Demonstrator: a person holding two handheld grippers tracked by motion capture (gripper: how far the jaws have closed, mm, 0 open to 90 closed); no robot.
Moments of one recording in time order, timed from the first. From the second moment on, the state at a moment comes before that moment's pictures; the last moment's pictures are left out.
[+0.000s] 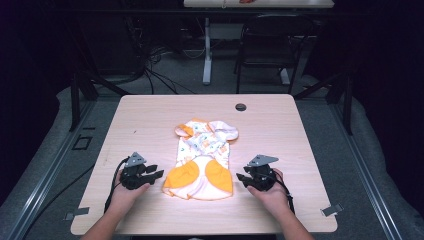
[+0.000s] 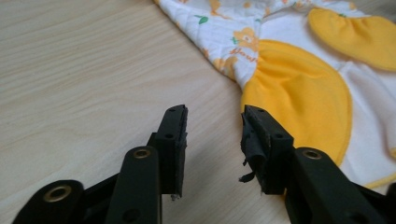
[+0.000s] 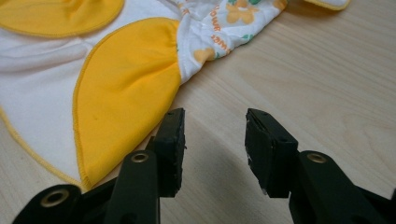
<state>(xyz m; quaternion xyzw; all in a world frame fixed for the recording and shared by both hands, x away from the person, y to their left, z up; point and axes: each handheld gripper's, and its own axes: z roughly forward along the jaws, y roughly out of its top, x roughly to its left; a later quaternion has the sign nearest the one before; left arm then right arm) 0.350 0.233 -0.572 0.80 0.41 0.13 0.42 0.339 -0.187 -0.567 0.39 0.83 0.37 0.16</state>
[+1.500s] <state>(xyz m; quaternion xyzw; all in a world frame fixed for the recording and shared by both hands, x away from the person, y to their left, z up) 0.427 0.156 -0.575 0.85 0.38 0.11 0.36 0.424 -0.116 -0.569 0.36 0.87 0.31 0.12</state>
